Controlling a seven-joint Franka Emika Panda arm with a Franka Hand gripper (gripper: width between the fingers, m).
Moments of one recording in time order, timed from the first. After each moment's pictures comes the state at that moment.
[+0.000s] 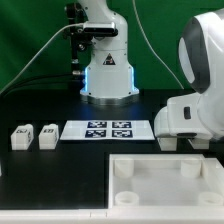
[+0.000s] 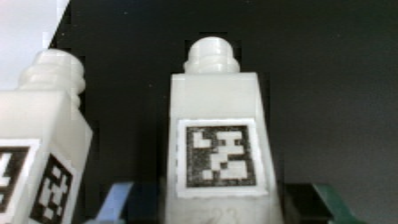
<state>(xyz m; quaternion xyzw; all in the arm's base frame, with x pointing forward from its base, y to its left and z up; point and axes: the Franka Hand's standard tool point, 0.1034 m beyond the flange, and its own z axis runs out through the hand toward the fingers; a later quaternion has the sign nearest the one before) 0.395 0.177 0.011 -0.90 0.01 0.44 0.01</state>
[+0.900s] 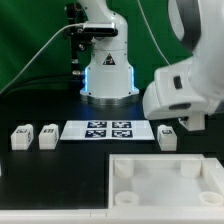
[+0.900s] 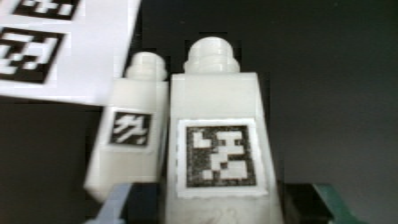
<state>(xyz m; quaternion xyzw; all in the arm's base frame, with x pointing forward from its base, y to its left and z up) 0.450 0.141 0.085 -0.93 -0.04 0.37 0.04</state>
